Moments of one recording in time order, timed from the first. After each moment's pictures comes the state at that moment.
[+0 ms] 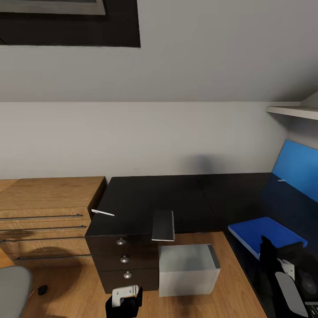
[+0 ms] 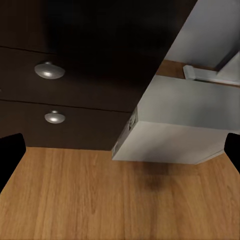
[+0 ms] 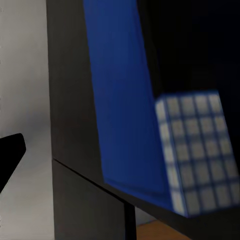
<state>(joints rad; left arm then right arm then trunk) -0.29 0.27 -1.22 -1.17 1.02 -0.32 0.68 -0.34 -0.04 -0.52 -1.04 -1.29 0.03 -0.14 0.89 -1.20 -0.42</state>
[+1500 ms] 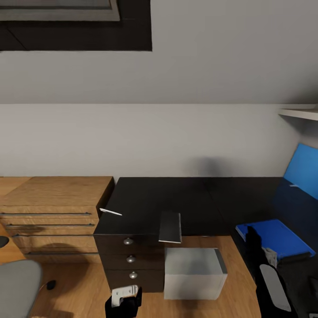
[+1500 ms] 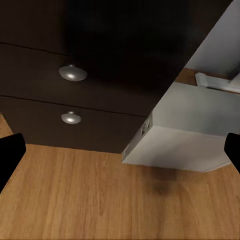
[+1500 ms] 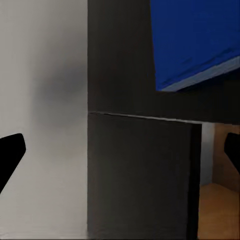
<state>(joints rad) -0.29 0.27 -1.22 -1.17 1.03 -0.32 0.69 -0.33 0.05 -0.45 -1.14 -1.27 0.02 -0.11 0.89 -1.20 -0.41</state>
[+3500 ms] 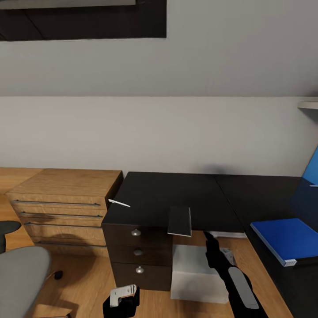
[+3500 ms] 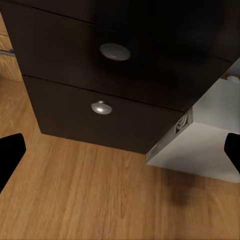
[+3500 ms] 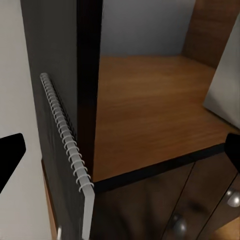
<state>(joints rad) -0.29 0.27 -1.21 -1.16 1.03 -0.32 0.73 -0.33 0.11 -0.22 -0.99 -1.28 0.21 -0.11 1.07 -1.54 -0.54</state>
